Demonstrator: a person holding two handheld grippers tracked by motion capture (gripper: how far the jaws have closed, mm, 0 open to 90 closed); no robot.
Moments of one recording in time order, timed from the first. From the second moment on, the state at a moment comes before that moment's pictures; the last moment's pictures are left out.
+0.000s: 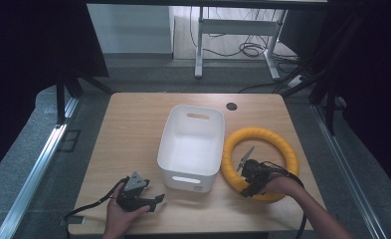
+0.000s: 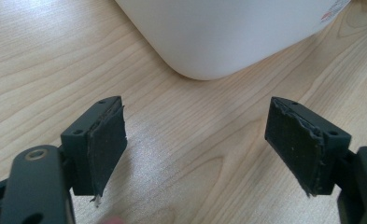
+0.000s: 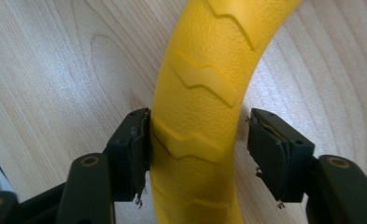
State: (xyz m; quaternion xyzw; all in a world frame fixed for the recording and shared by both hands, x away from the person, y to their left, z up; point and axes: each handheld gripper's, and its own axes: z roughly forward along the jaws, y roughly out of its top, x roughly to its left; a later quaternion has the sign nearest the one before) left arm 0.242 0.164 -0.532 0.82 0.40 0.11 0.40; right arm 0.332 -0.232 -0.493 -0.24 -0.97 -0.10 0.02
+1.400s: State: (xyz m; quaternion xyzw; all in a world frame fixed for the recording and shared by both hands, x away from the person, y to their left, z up) left arm 0.242 0.163 -0.533 0.82 0.40 0.11 0.39; right arm 0.343 -0.259 -0.469 -0.29 -0.93 -0.23 0.08
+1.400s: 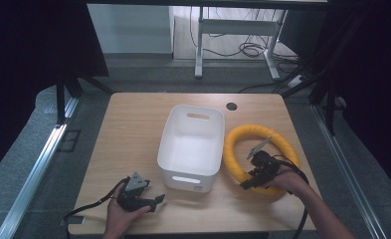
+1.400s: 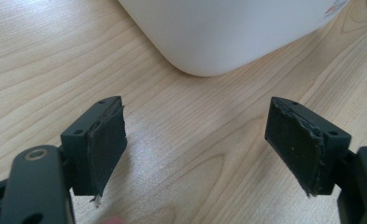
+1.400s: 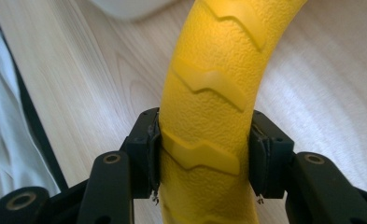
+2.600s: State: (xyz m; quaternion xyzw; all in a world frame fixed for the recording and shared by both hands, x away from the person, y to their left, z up) left arm 0.242 0.163 -0.532 0.82 0.40 0.10 0.40; right arm 0.354 -0.317 -0.417 -0.33 -0.84 -0.42 0.06
